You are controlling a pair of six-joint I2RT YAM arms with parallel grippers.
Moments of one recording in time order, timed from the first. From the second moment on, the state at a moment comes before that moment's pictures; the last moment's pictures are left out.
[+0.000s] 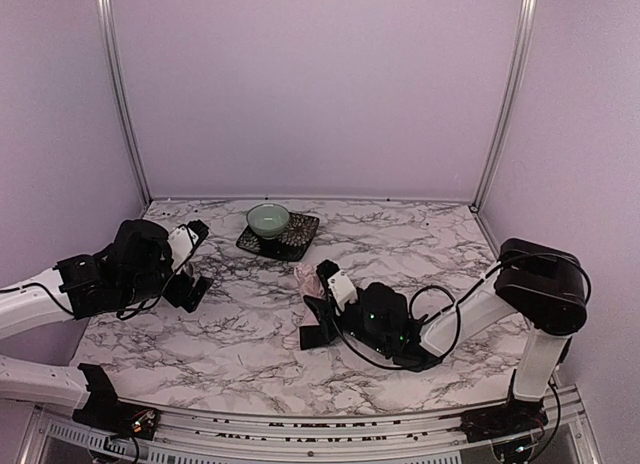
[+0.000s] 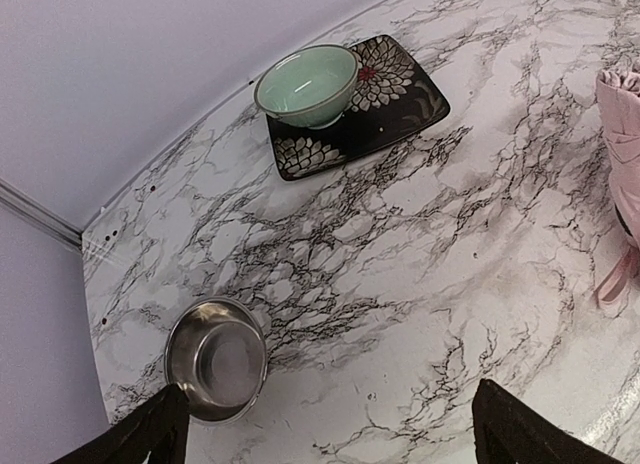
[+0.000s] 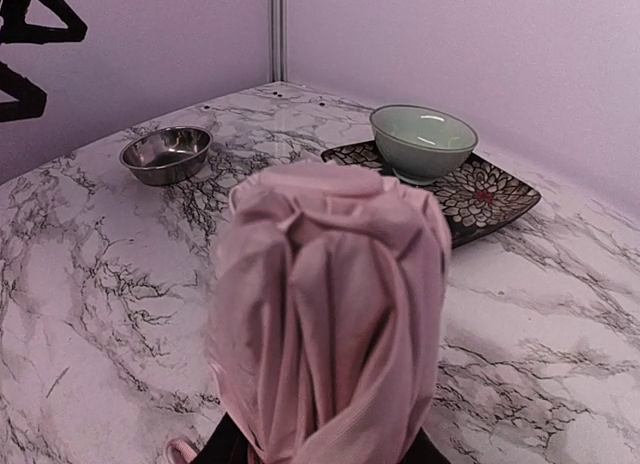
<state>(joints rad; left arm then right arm) -0.77 0.97 0.72 -0.41 -0.38 0.12 1.10 1.86 0.68 0.98 0.30 0.07</state>
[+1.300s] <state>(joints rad) -0.77 0.99 0.72 -0.41 -0.36 0.12 0.92 2.14 1.52 -1.17 1.14 0.63</state>
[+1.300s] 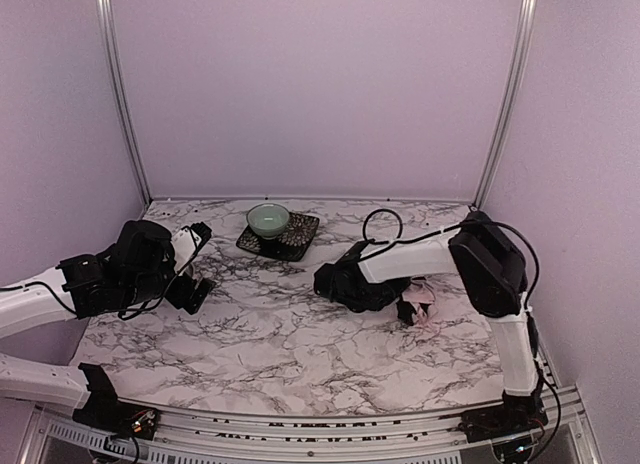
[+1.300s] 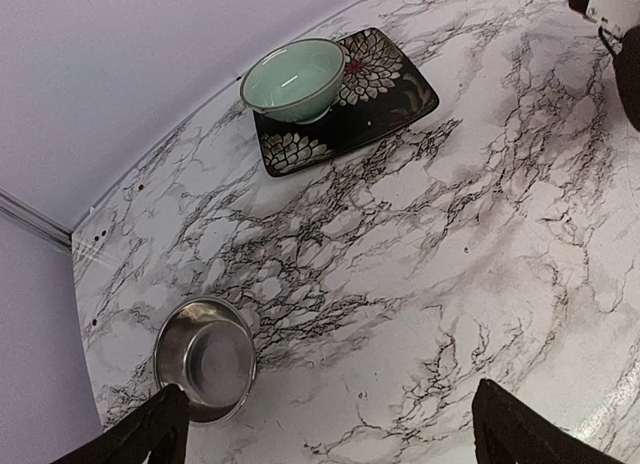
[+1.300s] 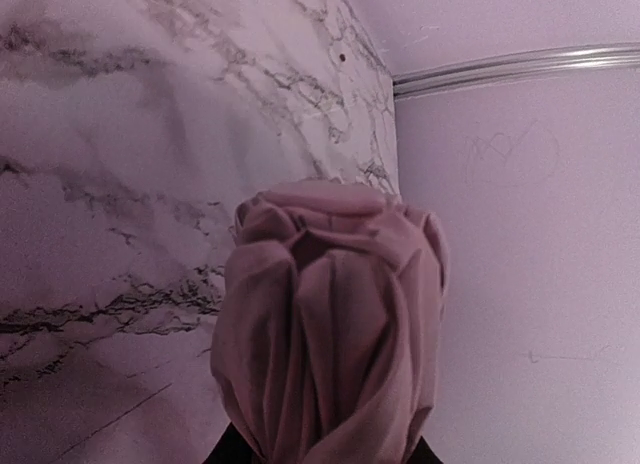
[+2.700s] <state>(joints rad) -0.77 1.03 0.71 -0.41 -0.29 0.14 0.56 1.52 0.87 -0.52 -0.05 0.31</state>
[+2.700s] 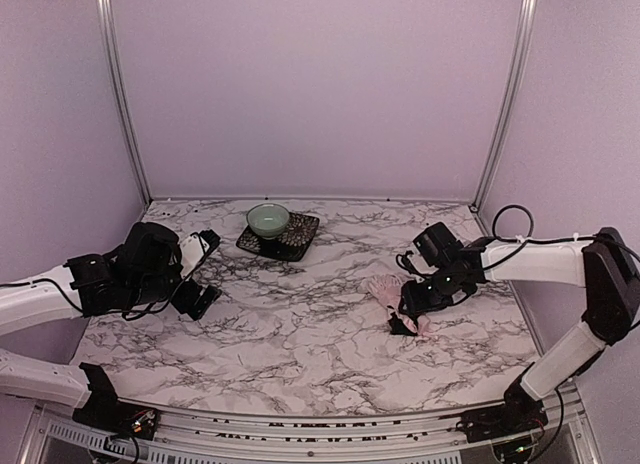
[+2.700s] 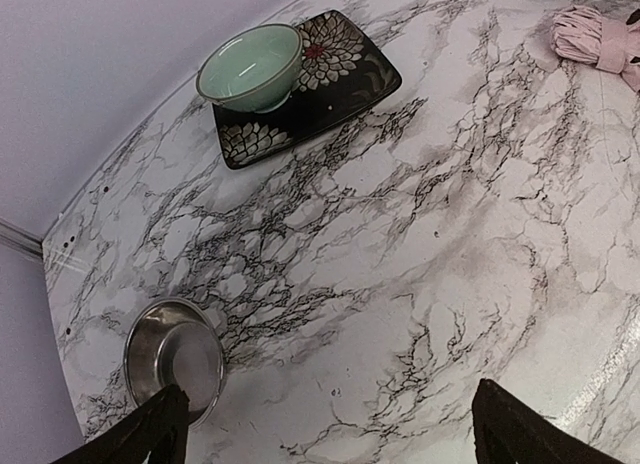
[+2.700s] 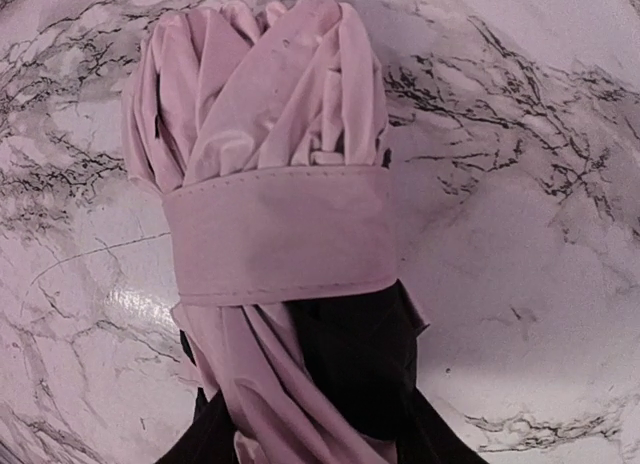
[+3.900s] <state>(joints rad) -0.77 1.03 0.71 -0.42 -0.27 0.14 0.82 1.21 0.86 -0.17 0.30 0.69</state>
